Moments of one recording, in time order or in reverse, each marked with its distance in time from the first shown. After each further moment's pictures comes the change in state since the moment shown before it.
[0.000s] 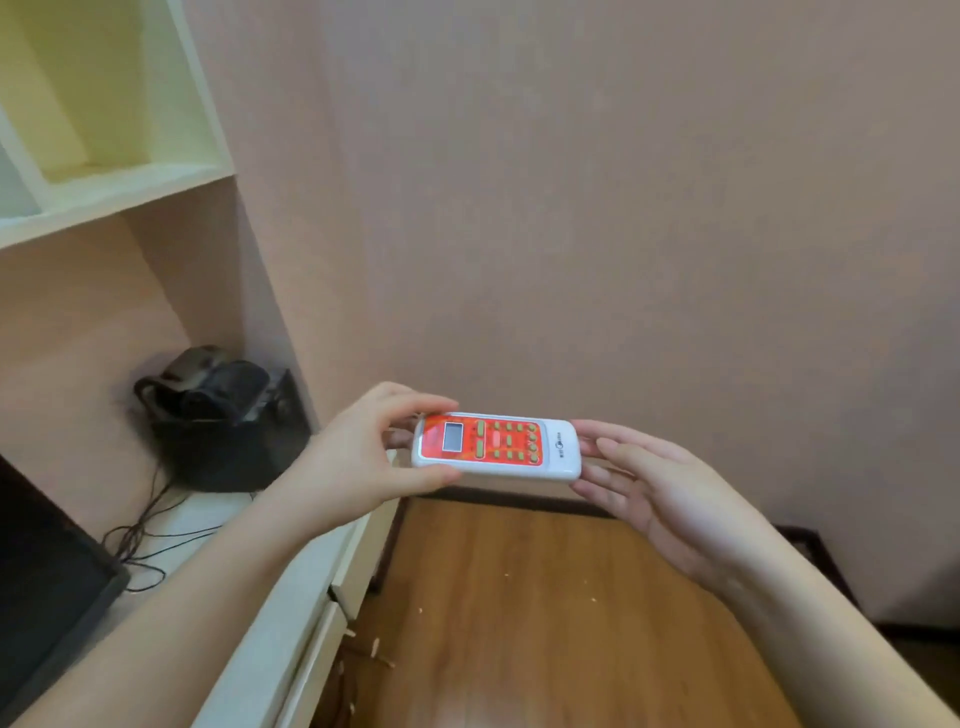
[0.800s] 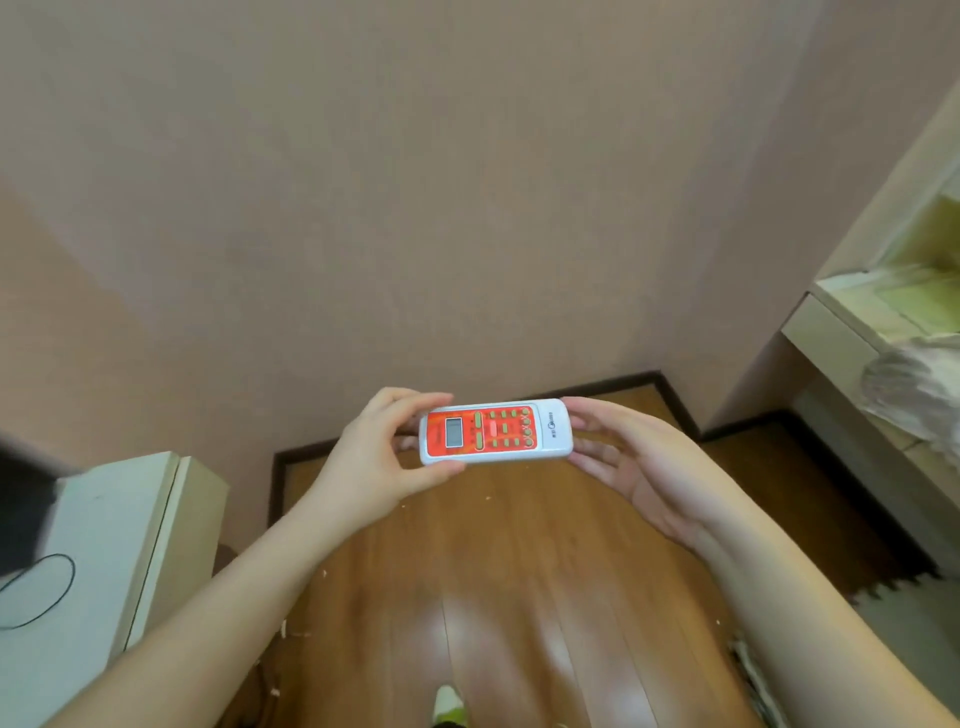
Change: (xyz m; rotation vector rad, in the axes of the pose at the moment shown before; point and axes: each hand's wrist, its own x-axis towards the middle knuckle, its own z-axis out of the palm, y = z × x) left_hand 0.130 0.066 0.266 -0.149 -0.314 0.126; right_hand -0.018 0.005 -0.256 0.036 0.369 0.095
